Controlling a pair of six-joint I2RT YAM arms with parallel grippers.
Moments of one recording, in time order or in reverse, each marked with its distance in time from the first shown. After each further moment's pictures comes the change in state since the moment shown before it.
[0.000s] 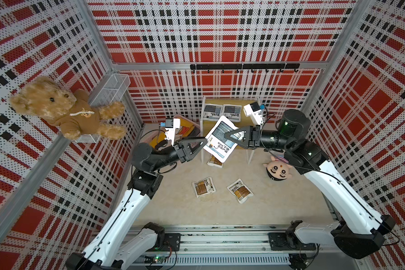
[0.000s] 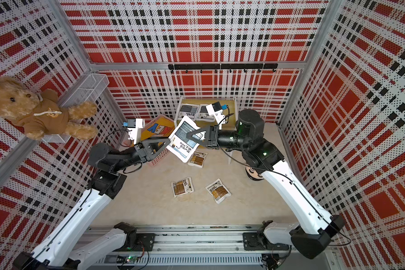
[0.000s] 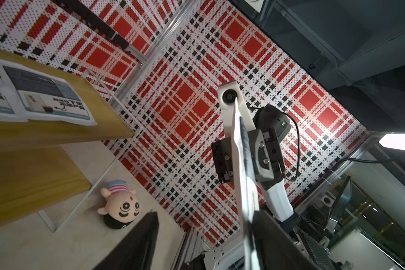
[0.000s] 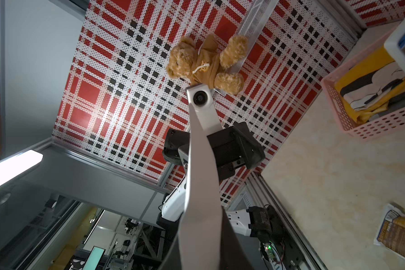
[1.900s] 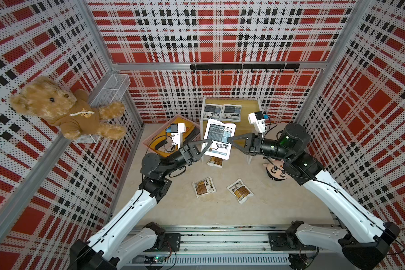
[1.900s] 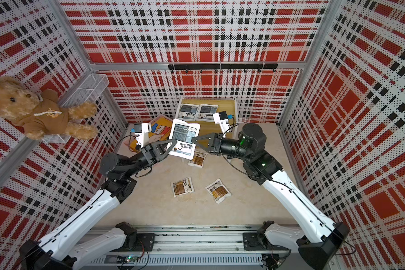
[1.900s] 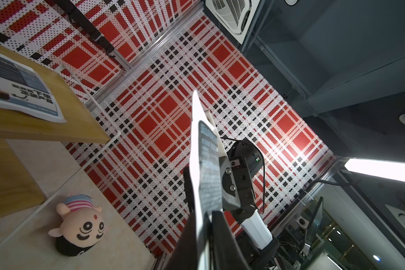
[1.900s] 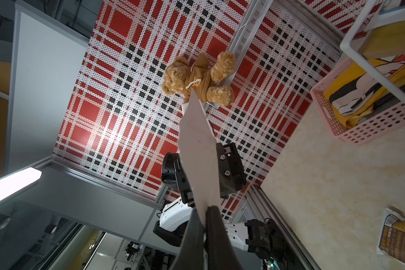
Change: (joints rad) left arm -0.139 0.003 -0.141 0.294 -0.217 -0.169; right arm -0.005 -0.132 -0.260 0.237 0.111 0.088
